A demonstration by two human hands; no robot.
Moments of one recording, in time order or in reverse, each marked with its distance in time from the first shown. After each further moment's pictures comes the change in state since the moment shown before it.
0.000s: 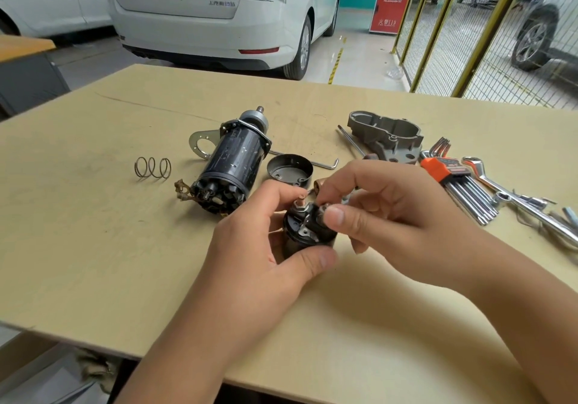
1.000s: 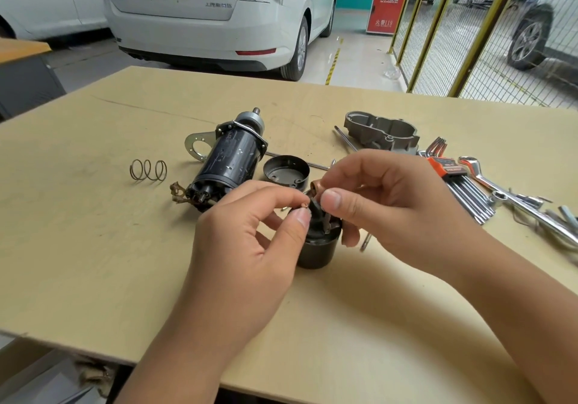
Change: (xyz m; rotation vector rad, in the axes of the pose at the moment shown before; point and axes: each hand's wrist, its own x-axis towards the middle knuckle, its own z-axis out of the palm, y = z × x) left_hand 0.004 0.012 0.000 0.135 0.204 0.198; right_hand 0.005 0.006 -0.001 0.103 0.128 0.101
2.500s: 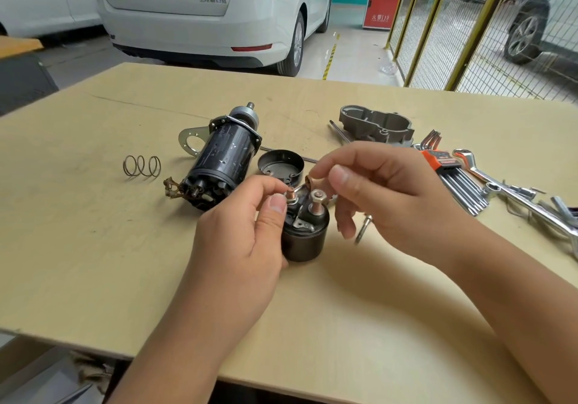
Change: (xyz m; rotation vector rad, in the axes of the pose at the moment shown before) left_hand -0.005 -0.011 0.005 0.010 -0.044 -0.110; right_hand 0.003 0.010 -0.002 0.140 -0.038 -0.037
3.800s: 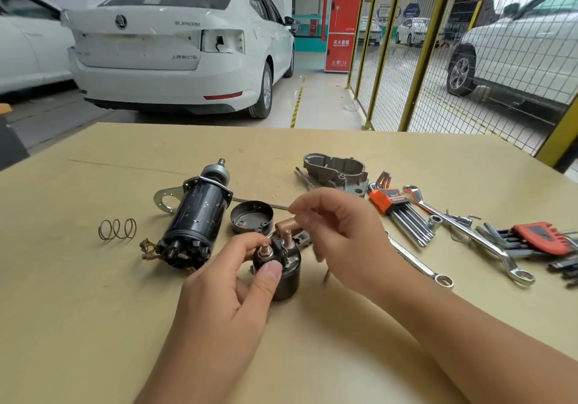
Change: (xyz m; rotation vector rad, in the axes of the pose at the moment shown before) left_hand -0.002 0.001 0.000 0.106 -0.070 0.022; right_hand 0.002 0.011 0.008 -0.324 0.362 -0.090
